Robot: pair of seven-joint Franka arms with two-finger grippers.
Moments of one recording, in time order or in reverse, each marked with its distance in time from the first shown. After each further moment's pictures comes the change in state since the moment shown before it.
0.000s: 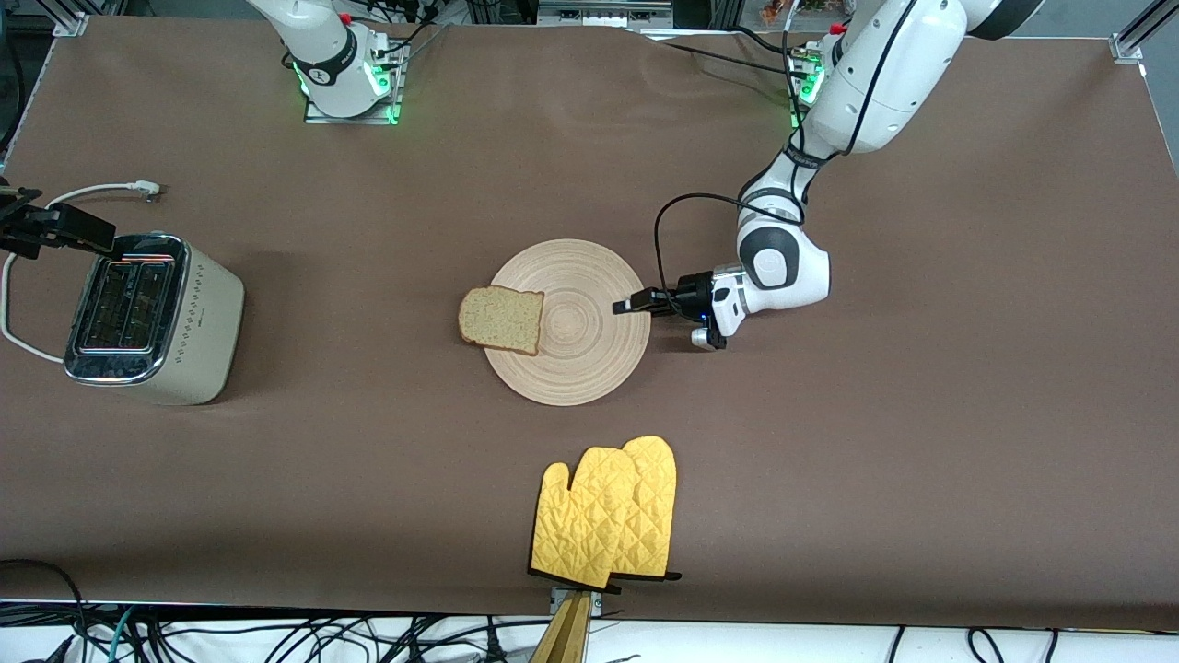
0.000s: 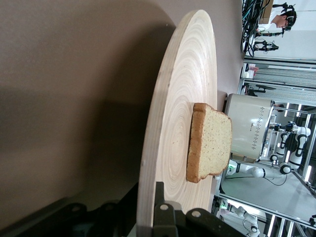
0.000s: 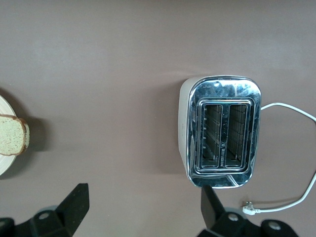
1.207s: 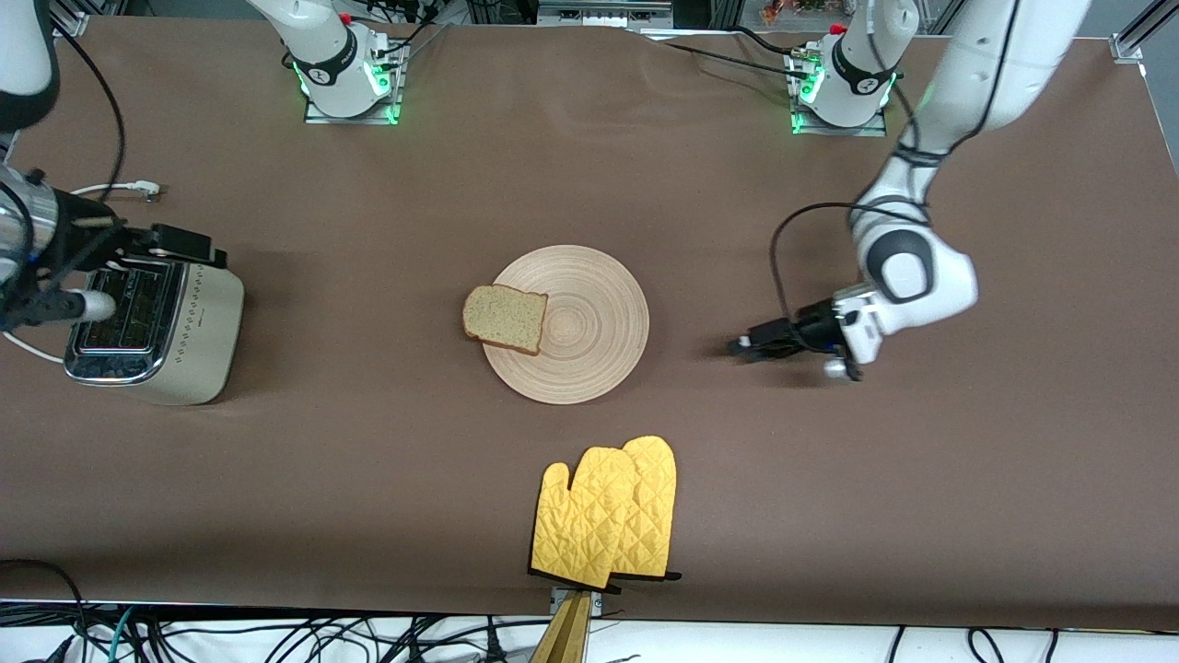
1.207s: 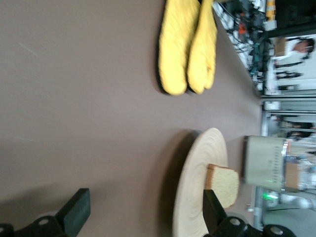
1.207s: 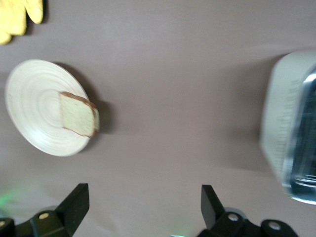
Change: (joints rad) left arm 0.335 -0.250 0.076 -0.084 0.484 -0.003 -0.161; right arm 0.032 0.071 0.012 -0.108 0.312 0.044 0.069
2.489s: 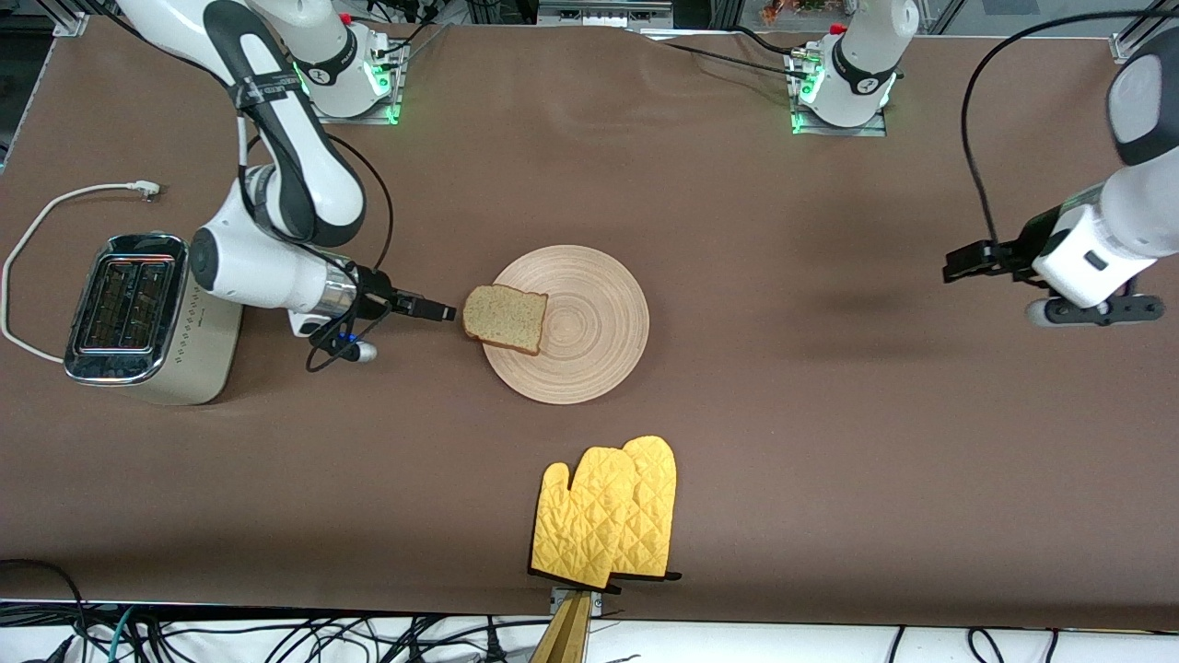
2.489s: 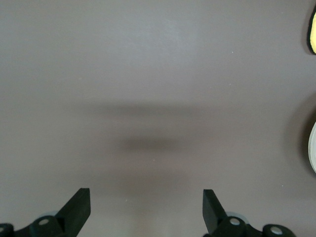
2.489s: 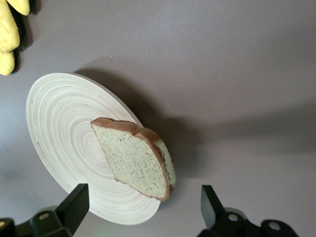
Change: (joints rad) left arm 0.145 -0.335 -0.051 0.420 1.303 -0.680 -0.864; right arm 0.210 0.115 0.125 -0.530 0.444 0.753 0.113
